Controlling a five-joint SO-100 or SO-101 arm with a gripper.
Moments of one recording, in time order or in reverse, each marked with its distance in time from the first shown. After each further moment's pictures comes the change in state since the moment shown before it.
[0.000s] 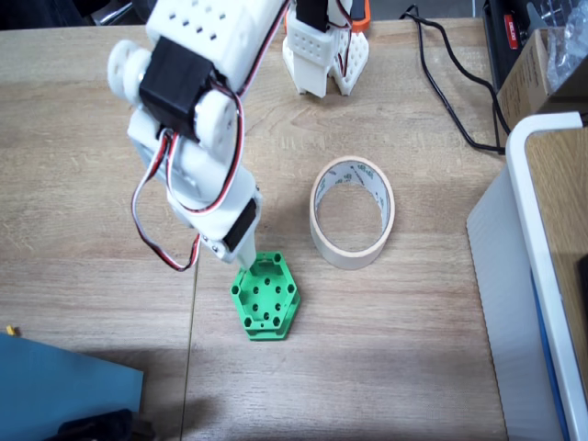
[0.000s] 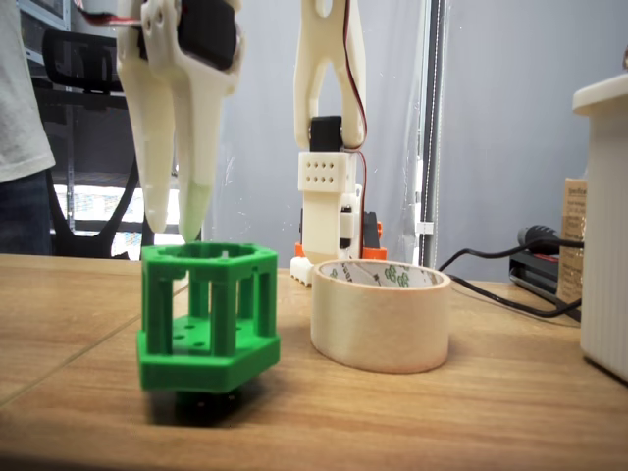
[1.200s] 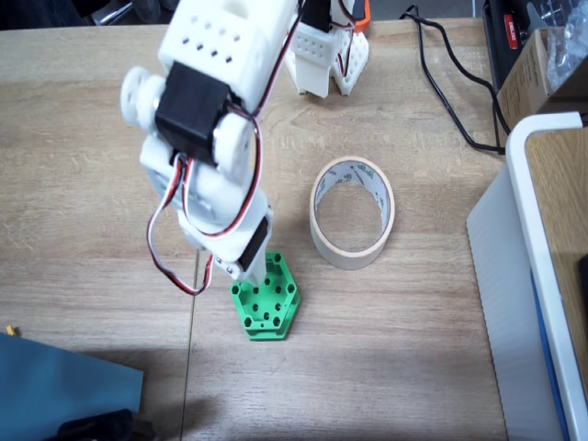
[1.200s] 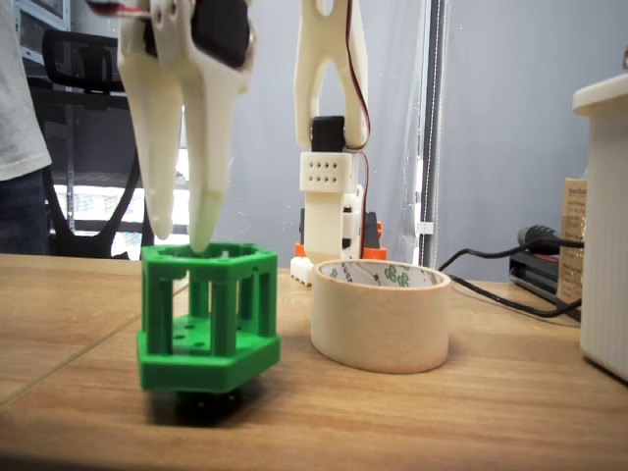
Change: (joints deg) arm -3.3 -6.0 -4.4 0.0 -0.1
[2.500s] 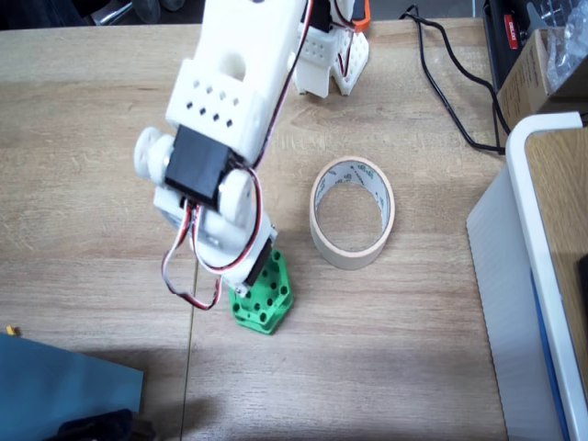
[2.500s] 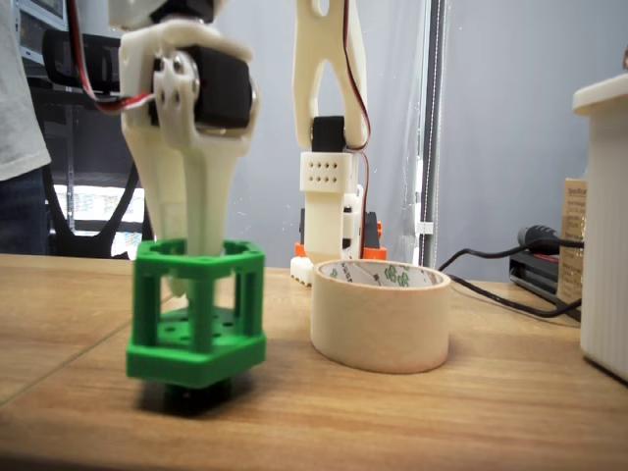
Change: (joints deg) arm 0.2 -4.7 -0.1 -0.7 0.2
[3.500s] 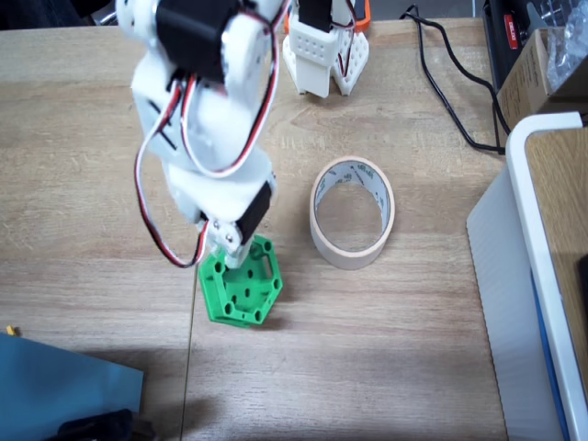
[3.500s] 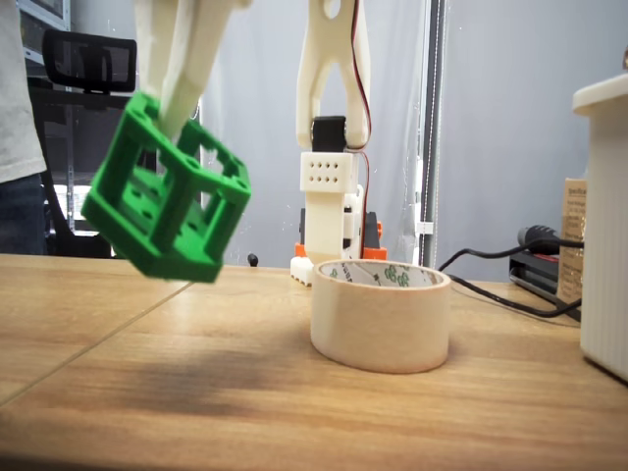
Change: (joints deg) arm -1.1 20.0 0.0 0.7 -0.2
